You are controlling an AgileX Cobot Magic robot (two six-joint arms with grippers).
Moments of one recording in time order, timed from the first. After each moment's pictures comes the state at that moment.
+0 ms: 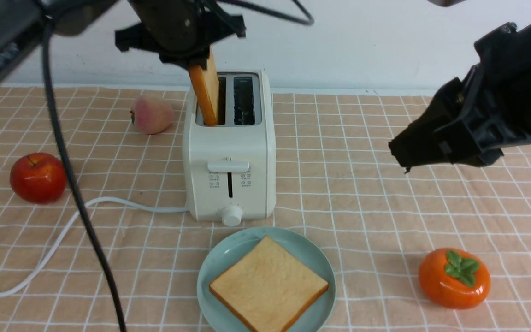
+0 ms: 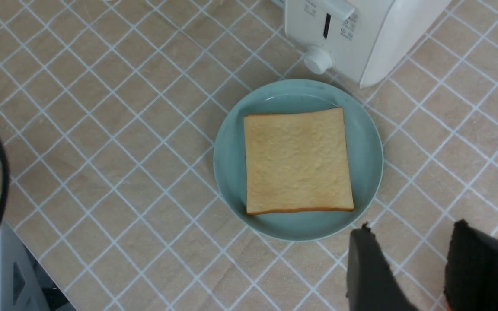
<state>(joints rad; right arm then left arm) 0.54 1.28 -1.51 0.28 1.17 -0.25 -0.38 1.95 -2.15 0.16 1.07 -0.54</state>
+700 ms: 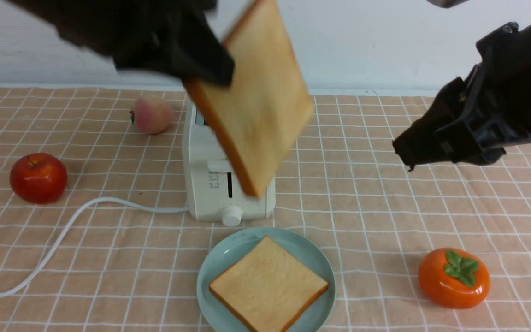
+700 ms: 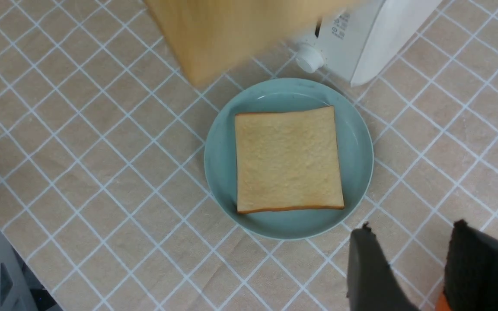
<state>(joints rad) 0.54 1.28 -1.51 0.26 1.17 -0.25 -0.38 1.42 -1.54 -0.52 1.13 0.06</state>
